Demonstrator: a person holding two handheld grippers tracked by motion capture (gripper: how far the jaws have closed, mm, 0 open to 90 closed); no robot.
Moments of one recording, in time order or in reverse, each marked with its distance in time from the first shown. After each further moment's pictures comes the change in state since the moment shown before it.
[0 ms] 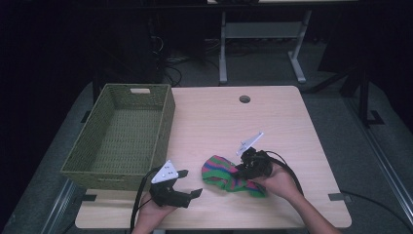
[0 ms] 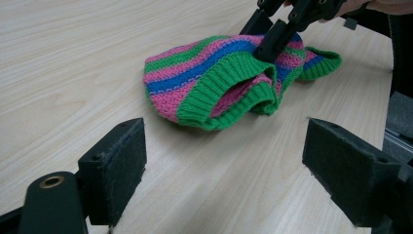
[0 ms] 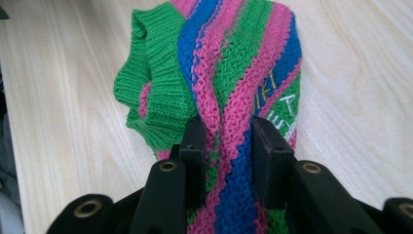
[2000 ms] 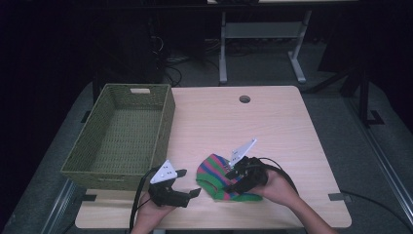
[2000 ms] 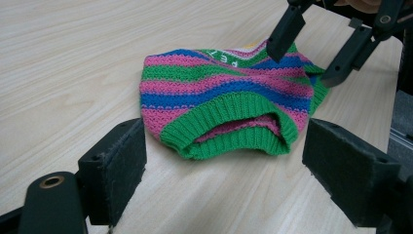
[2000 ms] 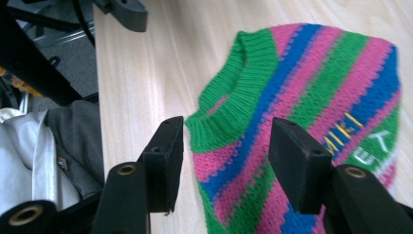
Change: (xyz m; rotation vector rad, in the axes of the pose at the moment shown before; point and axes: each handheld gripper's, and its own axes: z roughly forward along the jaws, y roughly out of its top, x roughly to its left) left arm 0.002 0.000 -0.003 -0.001 0.017 0.010; right arm 0.038 0.012 -0.006 -0.025 0.133 -0.141
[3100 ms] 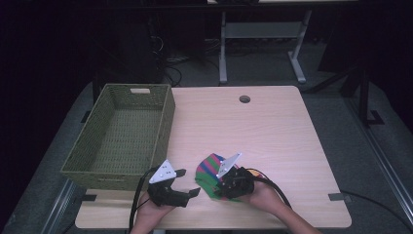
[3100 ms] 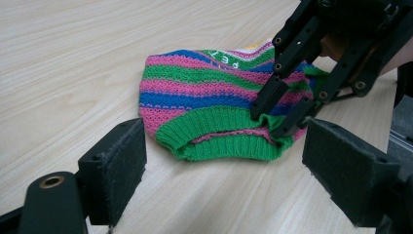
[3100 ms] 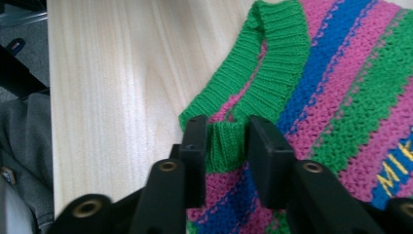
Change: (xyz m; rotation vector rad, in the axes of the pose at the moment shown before) left arm 0.000 0.000 -0.002 -0.004 0.001 -0.009; right arm 0.011 -0.004 0.048 0.035 -0.081 -0.034
